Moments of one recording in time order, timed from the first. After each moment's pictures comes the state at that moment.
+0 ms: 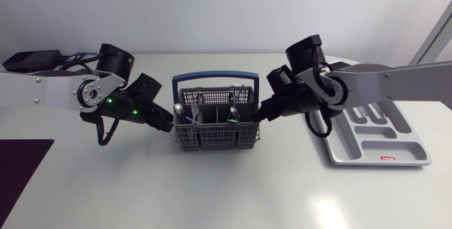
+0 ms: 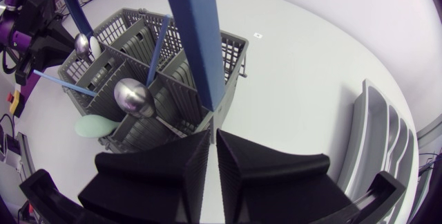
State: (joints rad) left arm -0.25 1.65 0.94 -0.25 0.32 0.31; right arm 0.42 1.68 1.00 -0.18 -0.12 -0.08
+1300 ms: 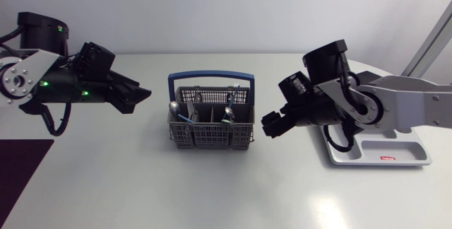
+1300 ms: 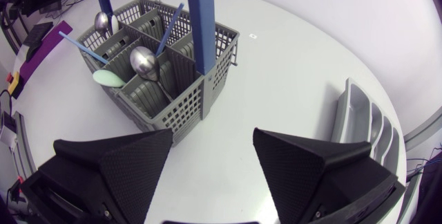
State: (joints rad) left arm -0.07 1.33 0.90 -0.28 0.45 0.46; right arm 0.42 1.47 0.84 -0.19 -0.06 -0.14
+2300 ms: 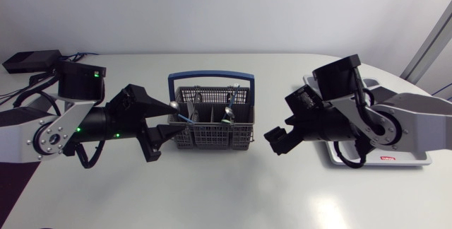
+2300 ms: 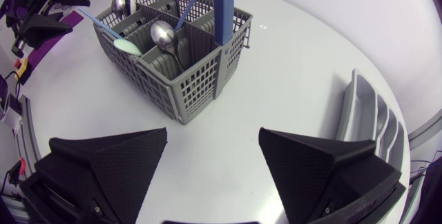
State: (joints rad) left arm -0.28 1.35 0.64 0.05 0.53 0.61; right arm 0.42 1.38 0.73 -0.19 -0.10 -0.17
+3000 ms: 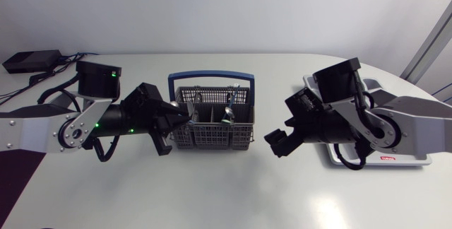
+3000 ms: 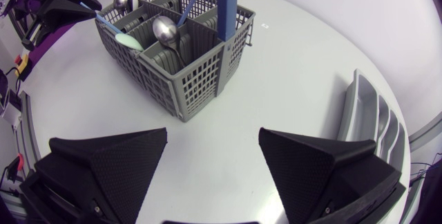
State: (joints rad) left arm -0.31 1.47 0.68 0.15 0.53 0.58; right arm 0.42 1.38 0.71 -0.17 -0.11 -0.18
